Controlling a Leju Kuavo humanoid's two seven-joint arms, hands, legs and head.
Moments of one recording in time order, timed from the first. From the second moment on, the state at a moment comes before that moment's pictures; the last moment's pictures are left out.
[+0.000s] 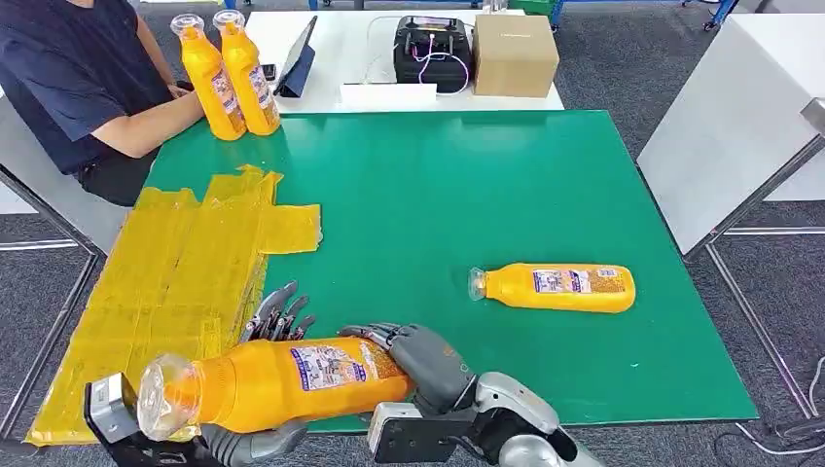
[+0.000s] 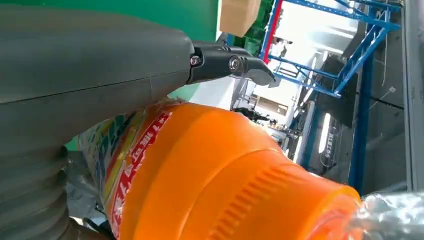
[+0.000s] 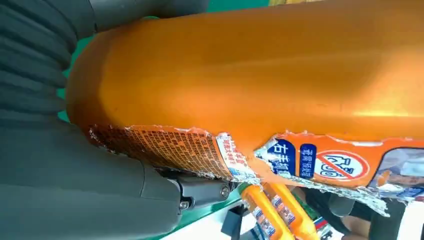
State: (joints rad) left arm 0.28 -0.01 -0.35 -1.93 0.45 -0.29 -0.20; right arm -0.19 -0.17 0.86 -1.75 0.37 0.23 -0.01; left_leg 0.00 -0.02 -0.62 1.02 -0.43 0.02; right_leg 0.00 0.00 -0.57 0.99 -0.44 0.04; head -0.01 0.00
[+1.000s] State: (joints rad) left arm 0.28 0.00 -0.37 -1.94 0.45 -0.28 -0.21; right arm -0.19 -0.18 0.90 -1.71 0.39 0.18 0.01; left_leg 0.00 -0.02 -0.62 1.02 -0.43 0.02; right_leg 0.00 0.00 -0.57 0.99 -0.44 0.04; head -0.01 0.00
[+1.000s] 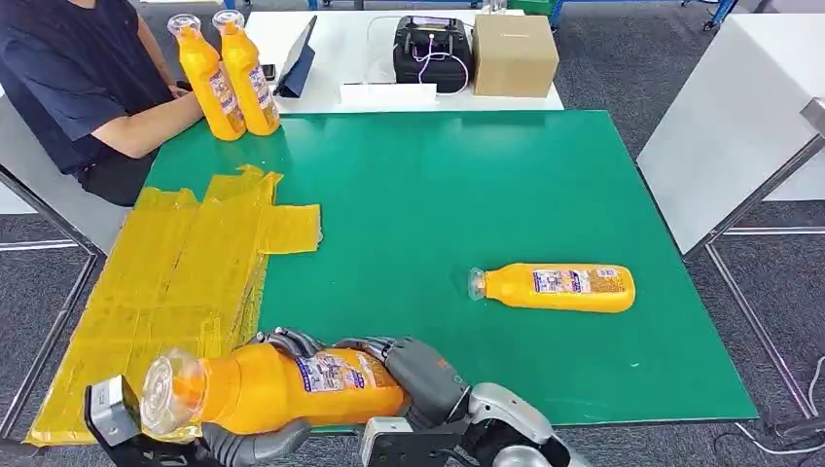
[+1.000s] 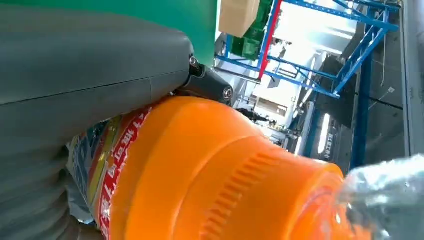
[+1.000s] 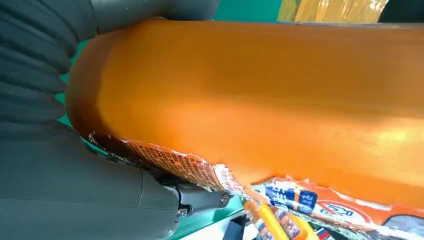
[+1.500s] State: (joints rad) left arm 0.24 0.00 -0.17 -1.94 -0.87 0.20 -0.21; right arm -0.10 -0.30 0.57 -1.82 0.43 0.13 0.10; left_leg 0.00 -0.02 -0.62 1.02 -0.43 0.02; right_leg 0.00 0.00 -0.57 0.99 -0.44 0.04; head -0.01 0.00
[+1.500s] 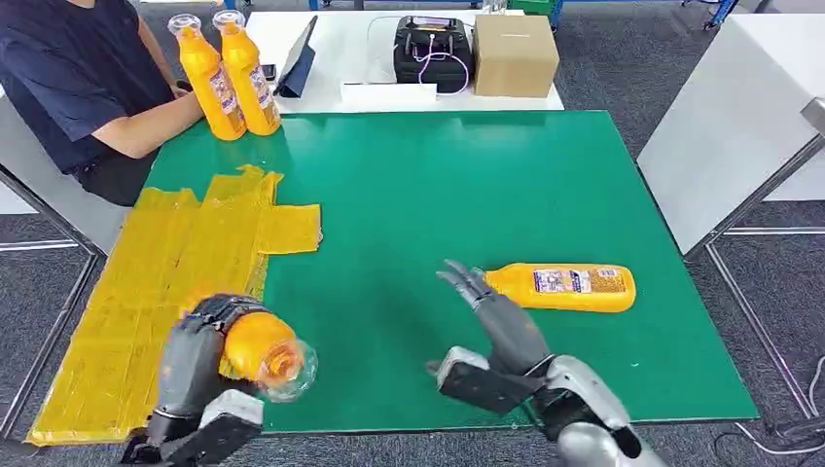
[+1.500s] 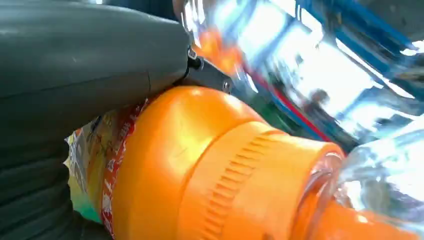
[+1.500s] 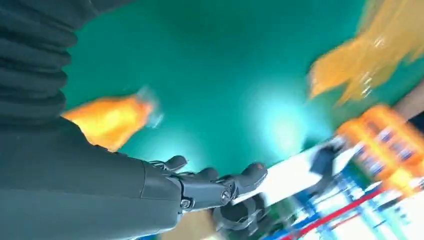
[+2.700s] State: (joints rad) left arm -0.09 0.20 -0.20 -1.31 -0.96 0.04 -0.10; right arm -0.32 -0.83 0.38 -1.63 0.20 0.47 0.19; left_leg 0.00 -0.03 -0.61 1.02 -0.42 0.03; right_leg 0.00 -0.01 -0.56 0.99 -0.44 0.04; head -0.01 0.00
